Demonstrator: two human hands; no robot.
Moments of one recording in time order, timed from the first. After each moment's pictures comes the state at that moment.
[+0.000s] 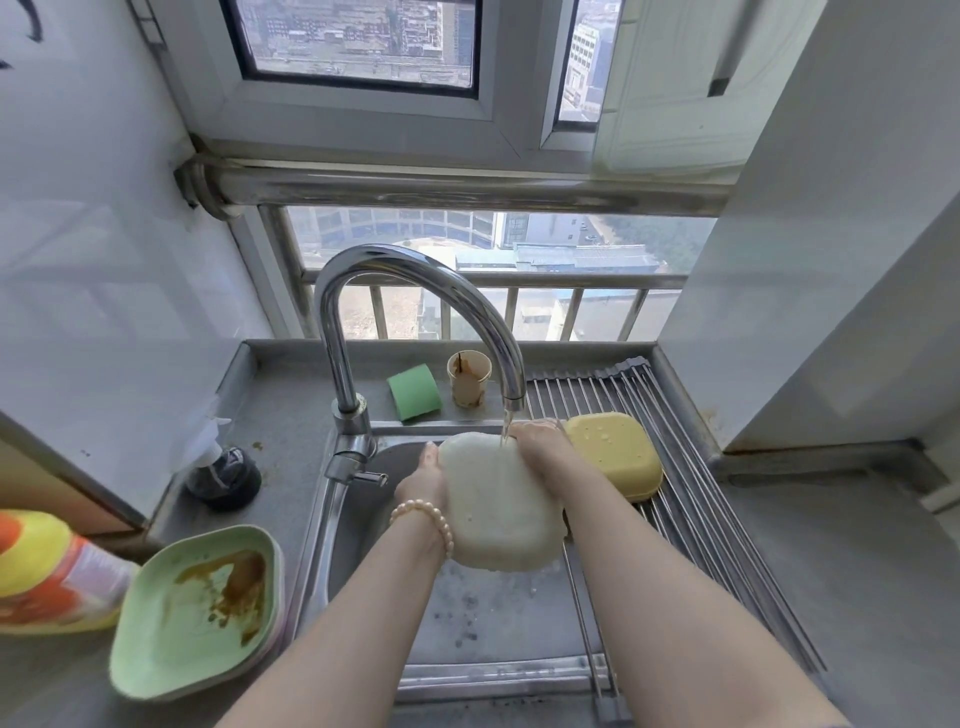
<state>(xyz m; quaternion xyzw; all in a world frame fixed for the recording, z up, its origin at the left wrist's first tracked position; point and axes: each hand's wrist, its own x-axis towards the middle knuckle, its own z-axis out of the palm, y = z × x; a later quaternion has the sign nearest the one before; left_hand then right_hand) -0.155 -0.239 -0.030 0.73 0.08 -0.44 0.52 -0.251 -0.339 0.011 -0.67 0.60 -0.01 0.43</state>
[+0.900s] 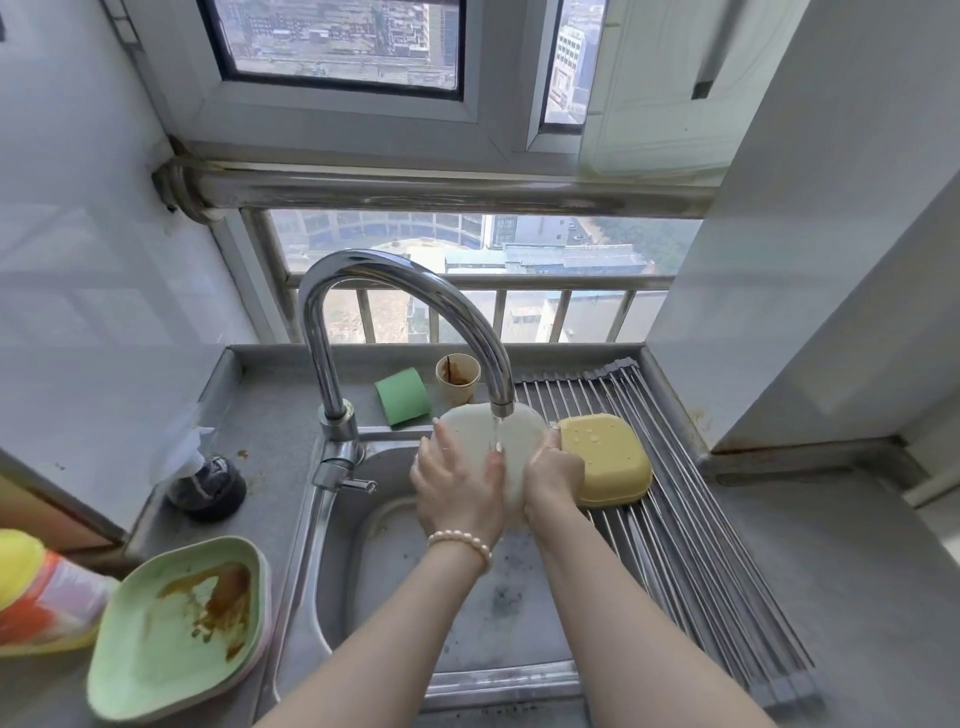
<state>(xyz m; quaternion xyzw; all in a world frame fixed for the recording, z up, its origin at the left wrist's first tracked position) -0.207 -0.243 -0.013 0.89 -0.32 -0.16 0.30 -0.261 -0.314 -0.008 -0.40 0.71 -0.30 0.51</state>
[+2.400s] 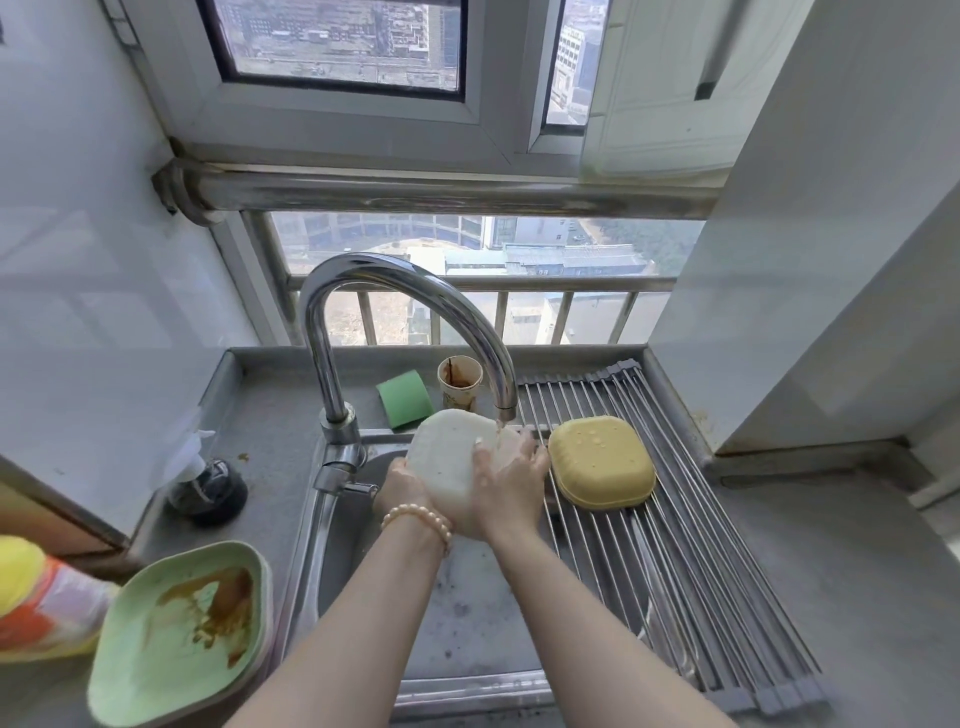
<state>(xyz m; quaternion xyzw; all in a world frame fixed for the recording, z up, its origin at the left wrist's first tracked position) -0.152 -0.250 -0.025 0.55 0.25 -0.39 0.69 -0.242 -0.273 -0.006 -0.63 0.64 -0.21 0.40</state>
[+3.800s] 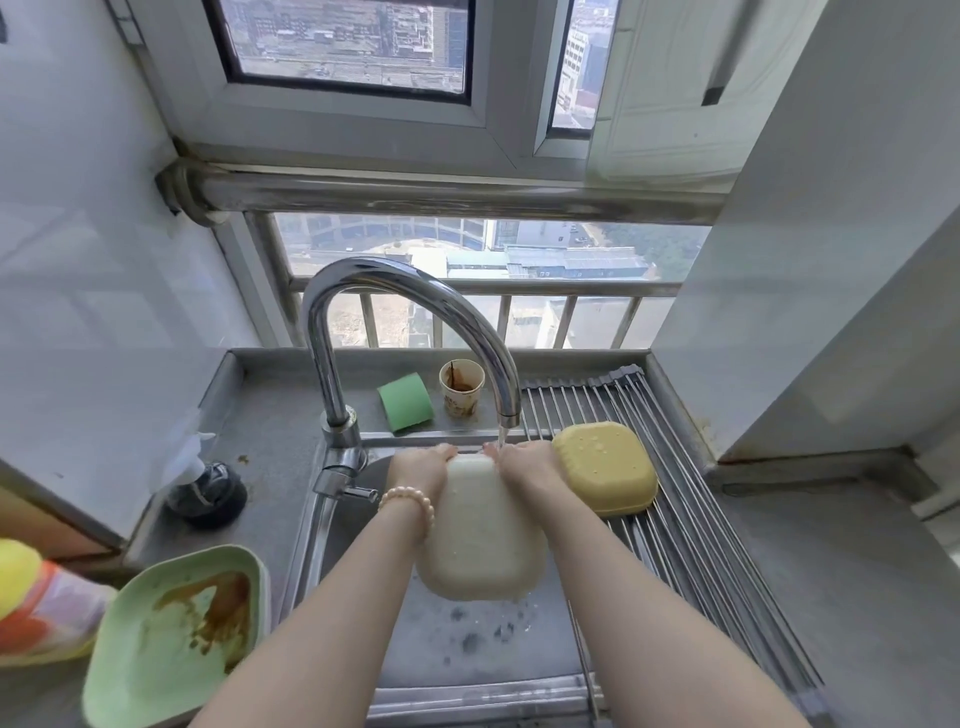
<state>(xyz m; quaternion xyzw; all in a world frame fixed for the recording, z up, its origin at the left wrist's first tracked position) -0.138 -0.263 -0.006 0.82 -0.17 -0.38 0.39 -0.249 -0.331 -0.005 -0.60 0.64 -0.08 0.48</state>
